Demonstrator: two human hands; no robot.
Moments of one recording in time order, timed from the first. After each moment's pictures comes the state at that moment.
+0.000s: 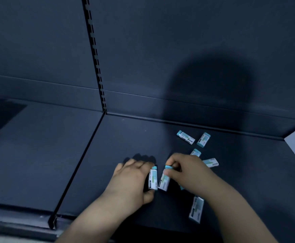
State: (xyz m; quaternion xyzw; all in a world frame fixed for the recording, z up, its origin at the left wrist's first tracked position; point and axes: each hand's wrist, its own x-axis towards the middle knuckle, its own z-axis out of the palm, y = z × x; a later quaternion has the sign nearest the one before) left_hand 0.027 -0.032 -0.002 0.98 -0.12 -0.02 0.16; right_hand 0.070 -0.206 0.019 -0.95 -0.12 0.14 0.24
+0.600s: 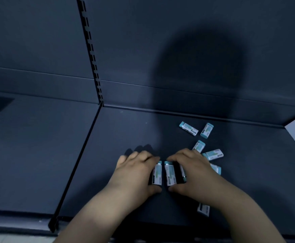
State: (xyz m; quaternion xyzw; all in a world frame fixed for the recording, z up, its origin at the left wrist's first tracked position) left_hand 0.036 -0.023 -0.004 0.97 -0.16 -0.04 0.18; right_hand 0.052 -0.202 0.016 -0.96 -0.19 0.12 0.14
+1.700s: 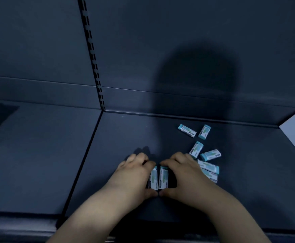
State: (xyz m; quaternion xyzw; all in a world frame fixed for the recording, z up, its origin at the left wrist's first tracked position) left_hand 0.033 -0.013 0.001 0.96 -0.20 -0.09 0.16; right_hand 0.038 -0.183 0.012 -0.96 -0.20 0.11 0.14
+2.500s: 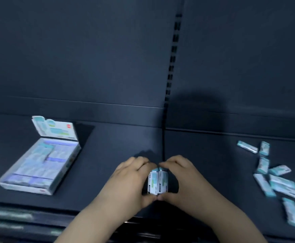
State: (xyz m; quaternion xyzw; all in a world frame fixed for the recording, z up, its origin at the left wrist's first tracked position) left_hand -0.003 0.195 0.020 0.95 -0.21 0.11 0.19; right_hand 0.009 0.015 0.040 -0.92 -0.25 0.04 0.30
